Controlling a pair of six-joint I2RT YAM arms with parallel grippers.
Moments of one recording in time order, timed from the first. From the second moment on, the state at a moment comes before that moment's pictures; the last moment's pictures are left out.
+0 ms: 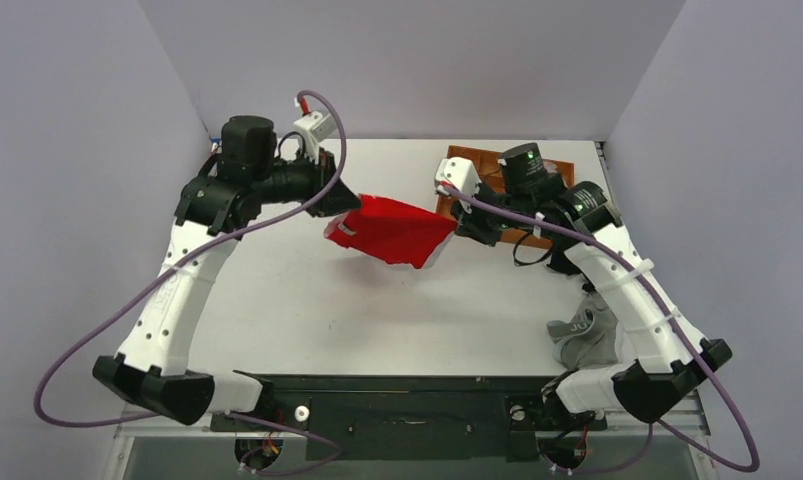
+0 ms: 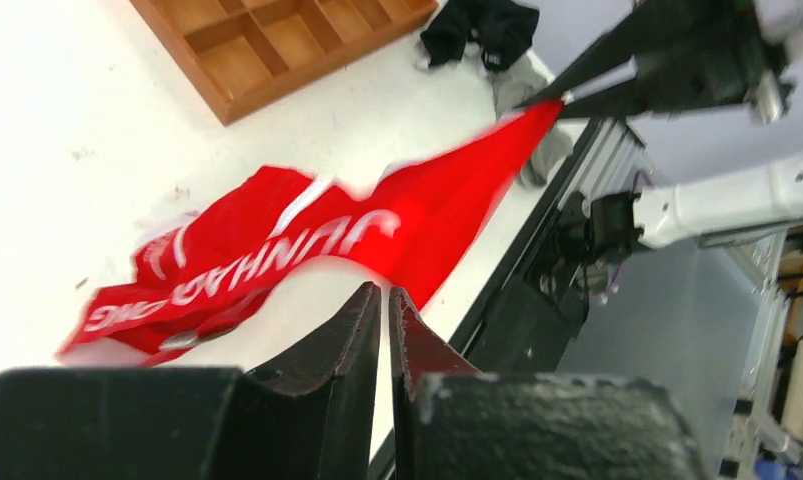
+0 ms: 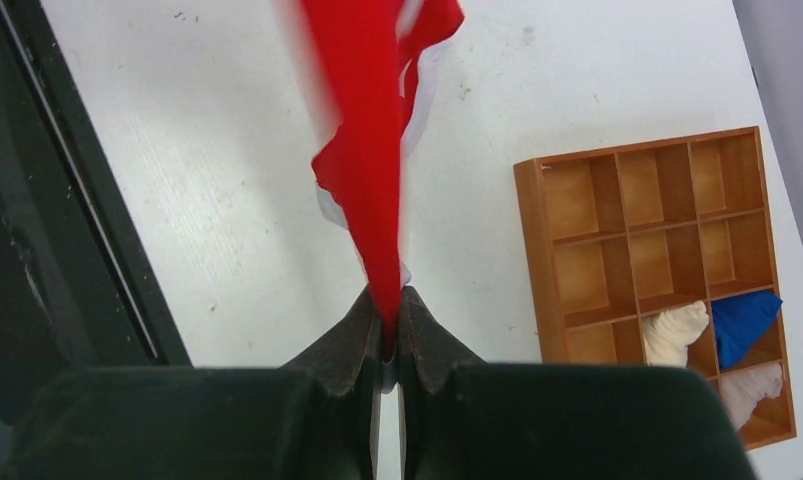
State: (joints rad) left arm -0.35 1.38 1.69 -0.82 0.70 -0.16; right arm 0.56 1.37 1.66 -1.06 -0.38 -0.55
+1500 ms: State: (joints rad) left arm -1.03 1.61 1.30 -0.25 -0.19 0.06; right arm 0.30 1.67 1.75 -1.10 -0.36 -0.23
